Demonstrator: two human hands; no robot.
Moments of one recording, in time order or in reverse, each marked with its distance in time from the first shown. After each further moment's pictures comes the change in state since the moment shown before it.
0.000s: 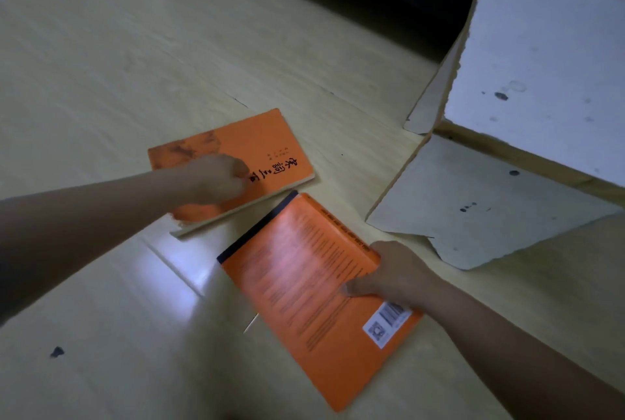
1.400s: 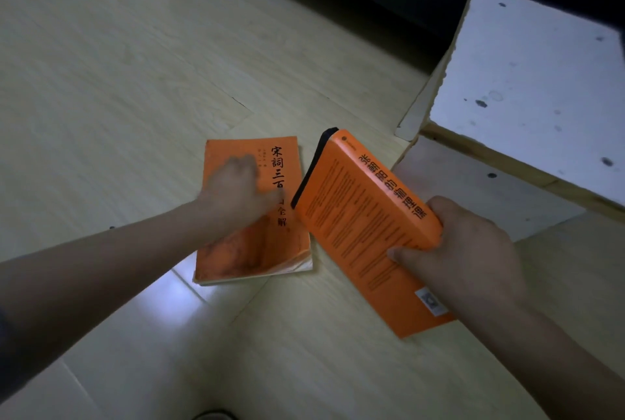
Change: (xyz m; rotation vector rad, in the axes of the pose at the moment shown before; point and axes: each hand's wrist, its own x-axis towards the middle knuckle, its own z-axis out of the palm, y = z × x) left_hand -0.049 0.061 0.040 -0.182 0.244 -0.082; right_hand -0.082 -0.025 -0.044 -0.454 0.652 -0.047
